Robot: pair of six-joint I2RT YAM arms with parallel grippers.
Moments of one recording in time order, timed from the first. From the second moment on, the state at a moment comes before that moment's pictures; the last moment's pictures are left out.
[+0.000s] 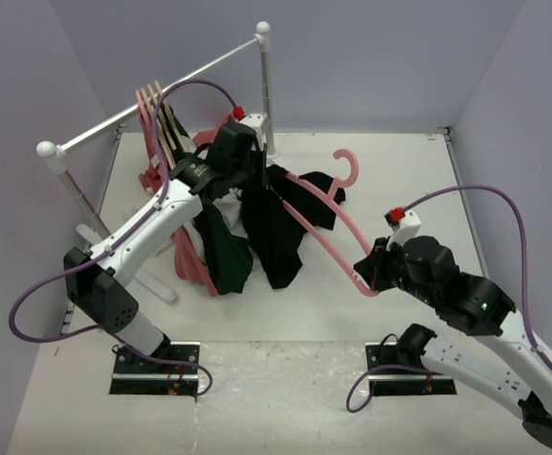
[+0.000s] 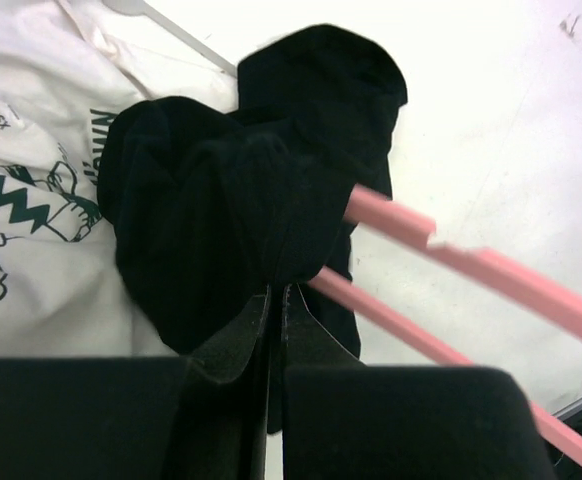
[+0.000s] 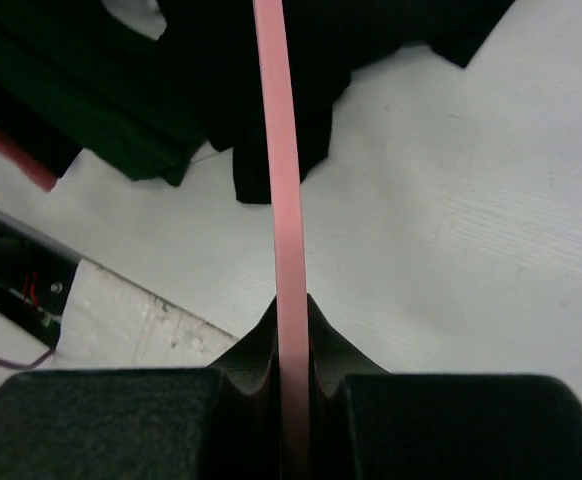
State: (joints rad) left arm -0.62 1.59 1.59 -0.65 -0.07 -0.39; right arm 0.81 0.62 0.94 -0.89 0.16 0.54
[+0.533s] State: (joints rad) left arm -0.63 1.64 1.97 -0.66 0.00 -0.47; right arm 0.84 0.87 1.14 -0.63 0.25 0.51
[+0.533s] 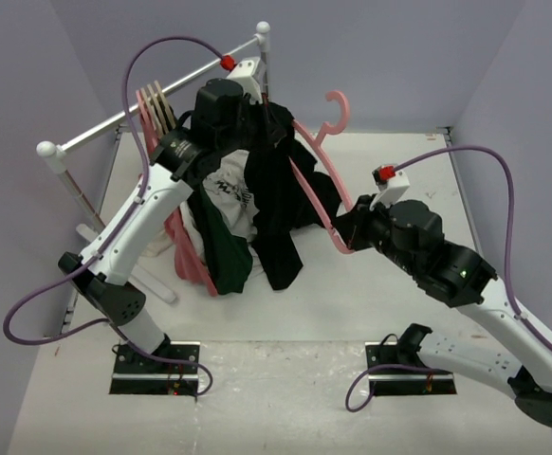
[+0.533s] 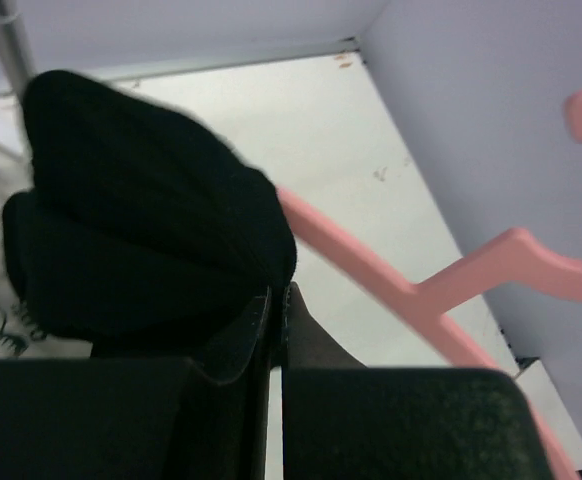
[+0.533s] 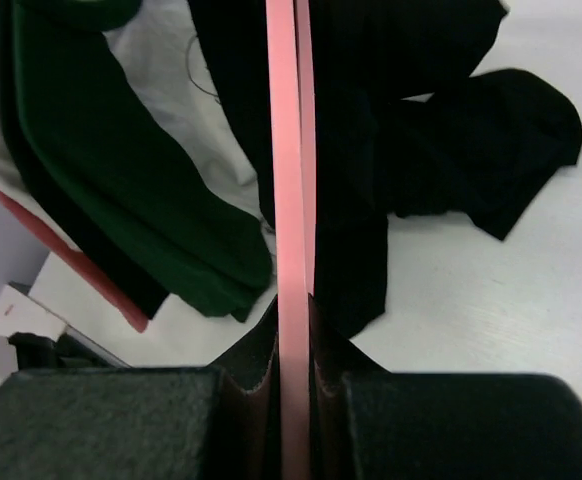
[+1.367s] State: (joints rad) left arm -0.75 1.64 2.05 -0.58 0.32 -0.43; right arm 0.83 0.69 0.92 -0.35 0.30 0.41
